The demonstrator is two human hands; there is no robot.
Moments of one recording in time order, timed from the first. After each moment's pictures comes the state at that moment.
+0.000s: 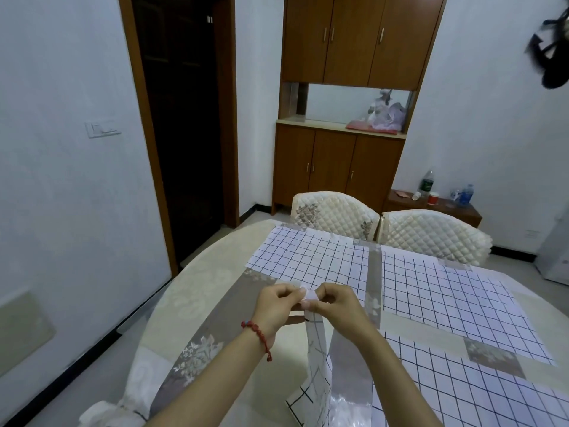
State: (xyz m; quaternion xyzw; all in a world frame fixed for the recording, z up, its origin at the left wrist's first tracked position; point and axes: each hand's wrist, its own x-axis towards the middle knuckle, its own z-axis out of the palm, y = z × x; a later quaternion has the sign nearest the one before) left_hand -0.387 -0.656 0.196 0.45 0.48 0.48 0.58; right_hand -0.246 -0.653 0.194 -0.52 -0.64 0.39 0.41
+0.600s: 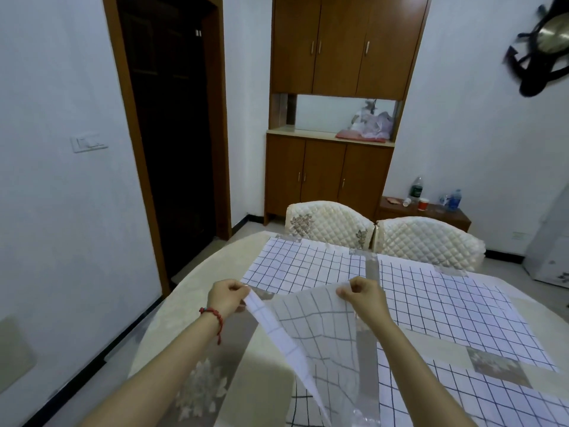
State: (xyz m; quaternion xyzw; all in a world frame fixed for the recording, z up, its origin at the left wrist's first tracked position) left_hand -0.476 -0.560 0.161 0.48 0.62 0.45 0.43; right_hand -0.205 -0.602 0.190 -0.66 -0.53 0.29 0.44
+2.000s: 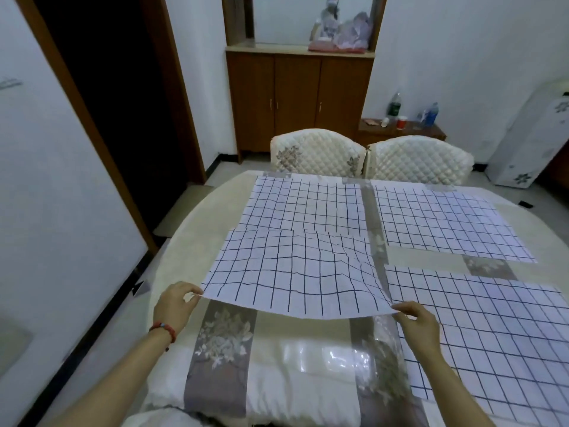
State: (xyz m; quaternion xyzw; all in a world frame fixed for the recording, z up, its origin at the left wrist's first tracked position) left_hand -0.623 -0.551 0.039 0.68 0.64 0.29 0.21; right_hand -0.193 -0.696 0.036 -0.77 -0.33 0.25 0.49
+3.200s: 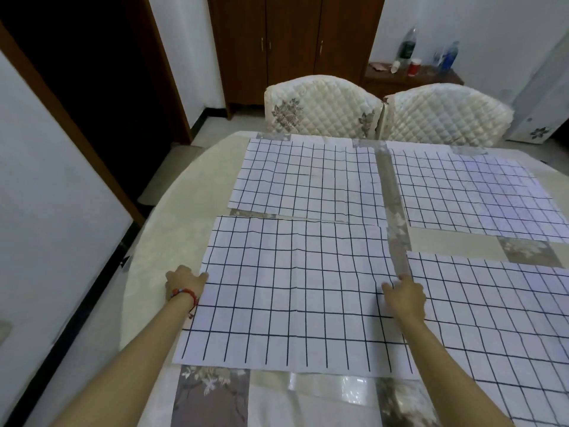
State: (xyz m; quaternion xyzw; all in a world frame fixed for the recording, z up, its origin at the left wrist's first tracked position) left_hand -0.576 -0.441 -0.023 0.49 0.80 0.10 0.32; right_hand -0.203 -0.577 -0.018 -0.91 -0.25 0.24 0.24
